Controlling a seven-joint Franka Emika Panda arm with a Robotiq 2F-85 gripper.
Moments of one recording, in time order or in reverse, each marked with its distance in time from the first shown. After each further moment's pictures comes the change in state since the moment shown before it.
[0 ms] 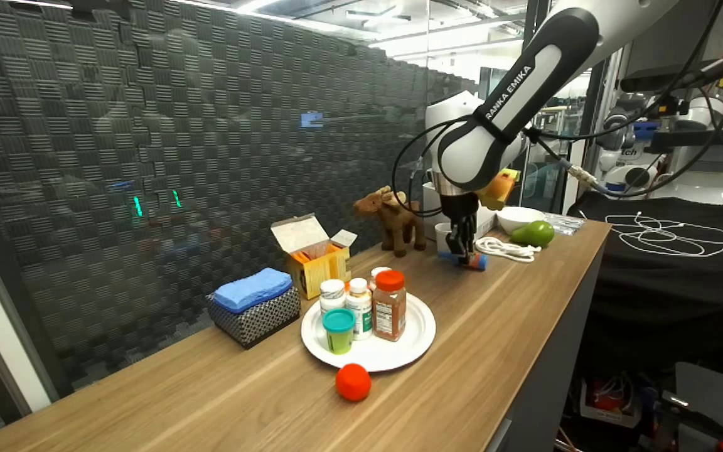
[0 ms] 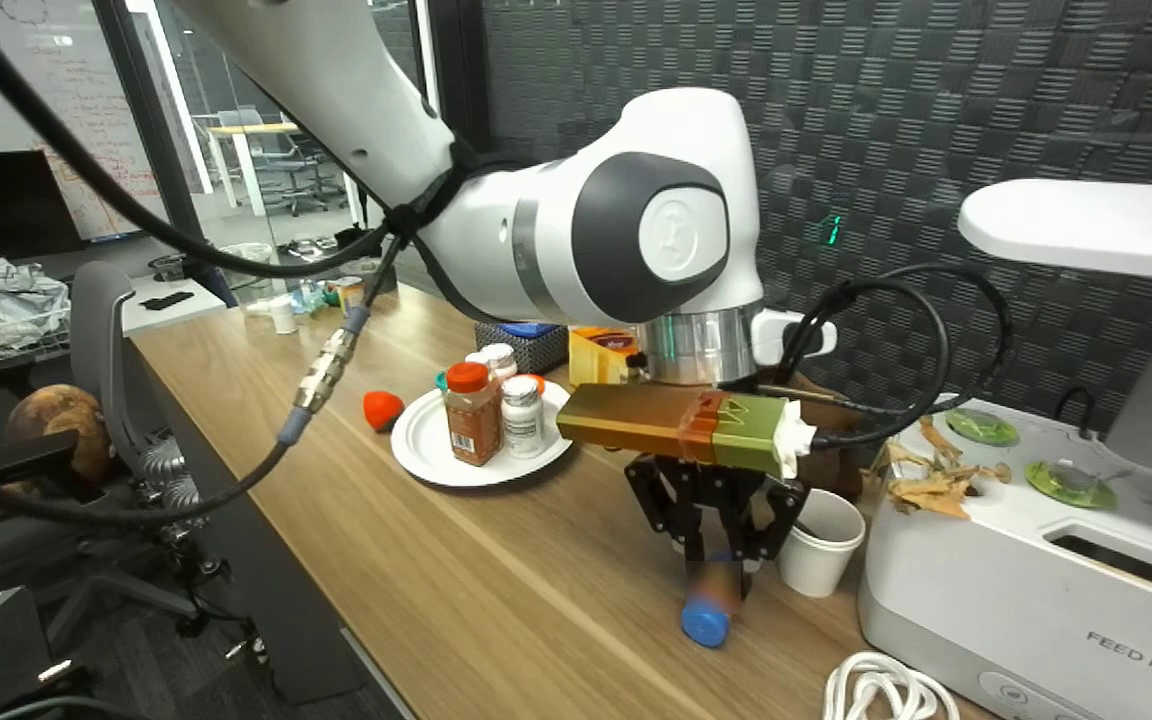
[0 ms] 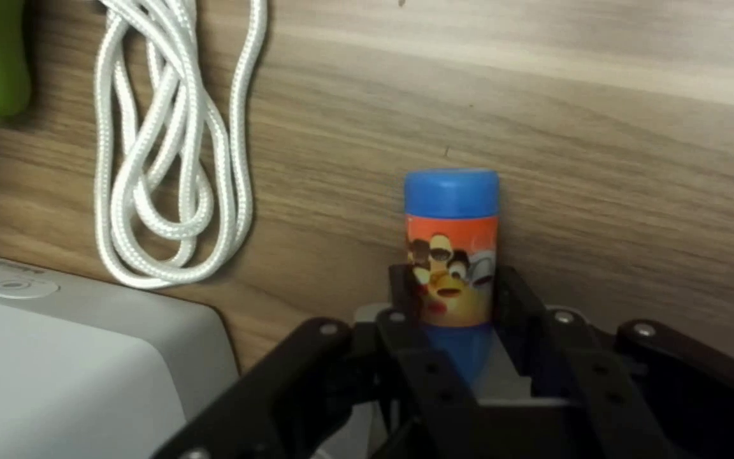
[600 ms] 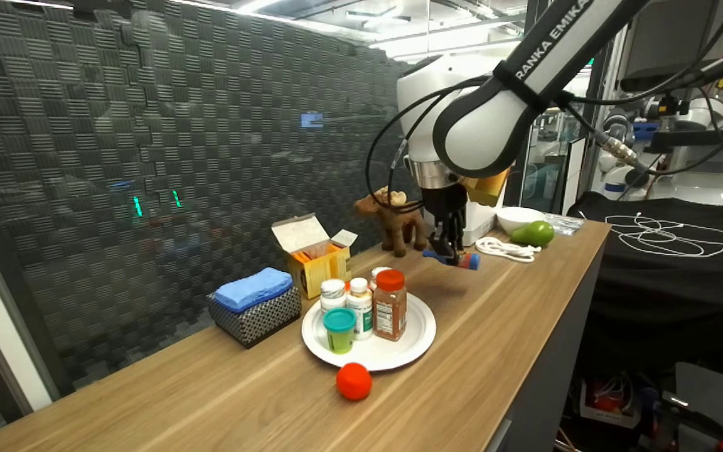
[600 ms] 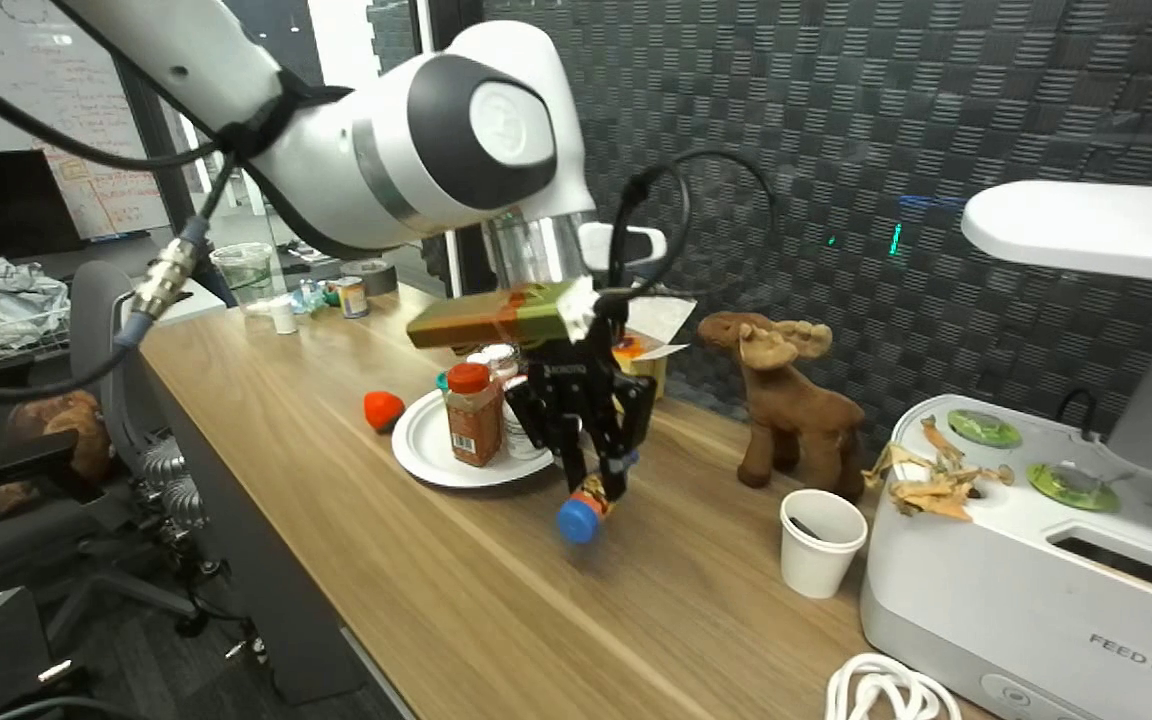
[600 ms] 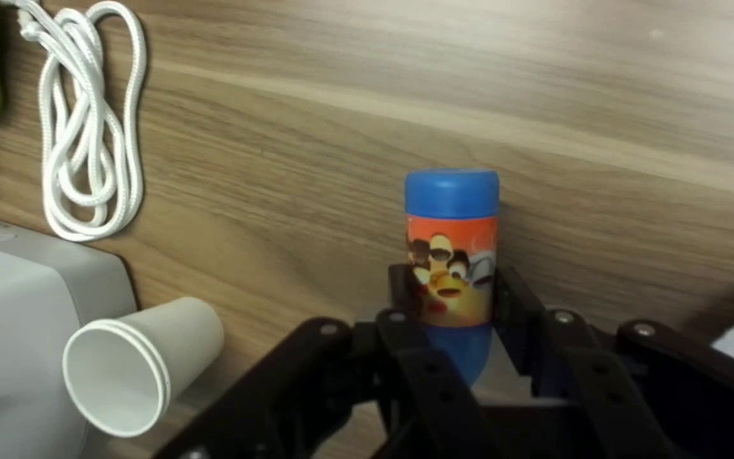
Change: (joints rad) arm 0.197 -0.213 0.005 -0.193 -0.135 -0.058 0.254
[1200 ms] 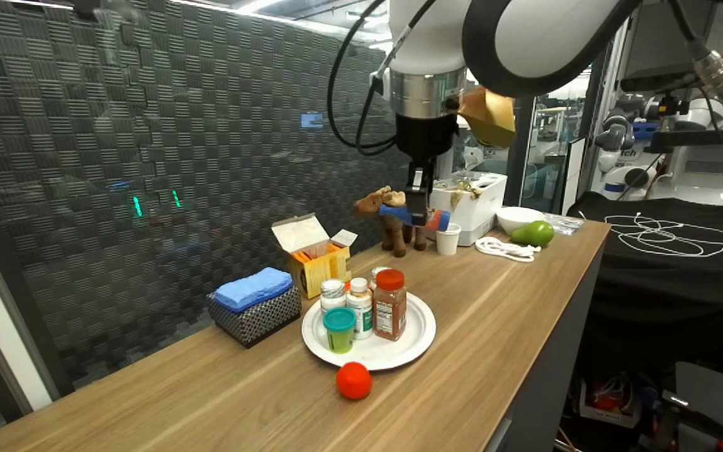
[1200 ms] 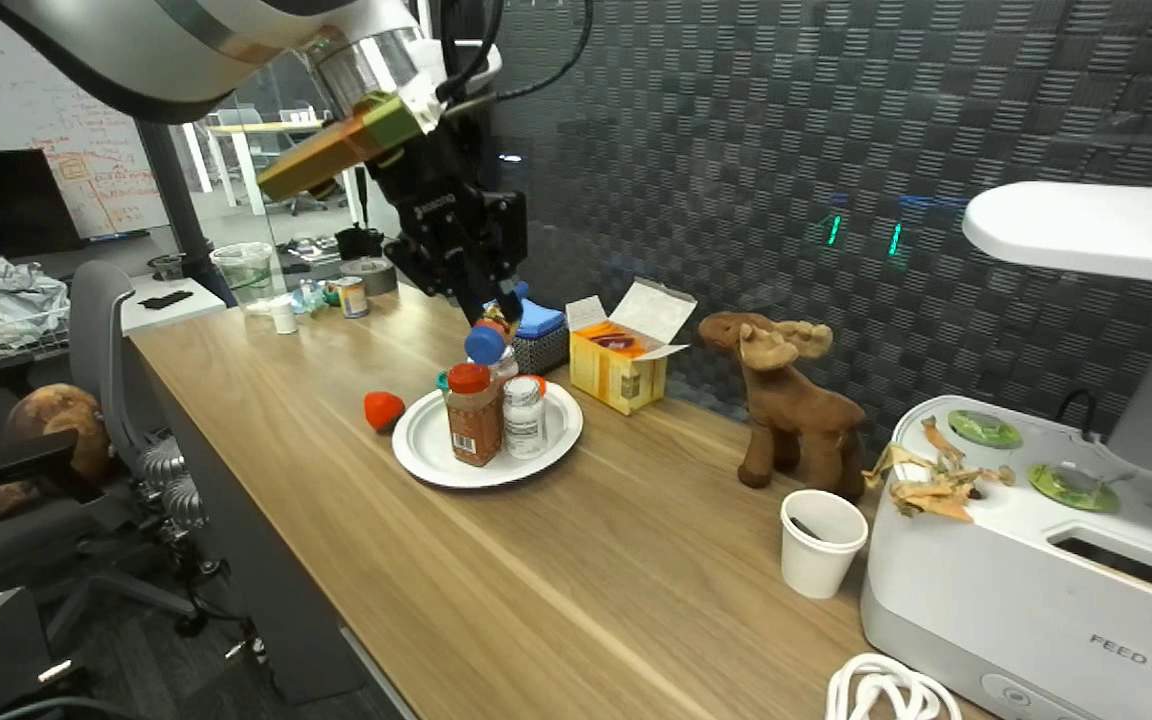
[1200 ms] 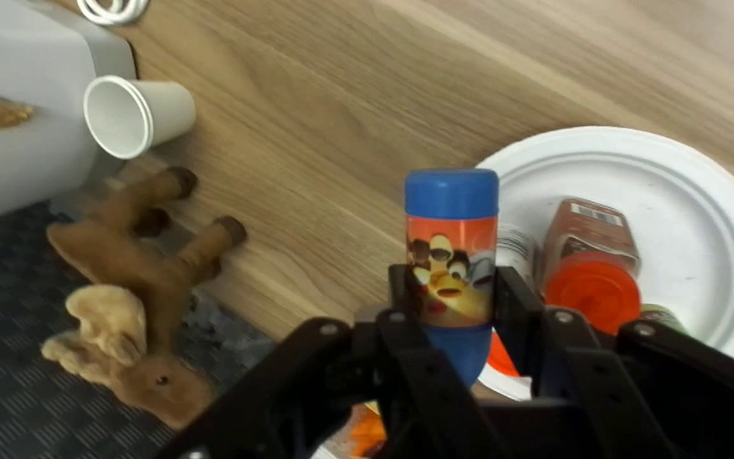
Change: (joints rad) arm 0.071 -0.310 0.149 -0.140 -0.065 0.023 -0.026
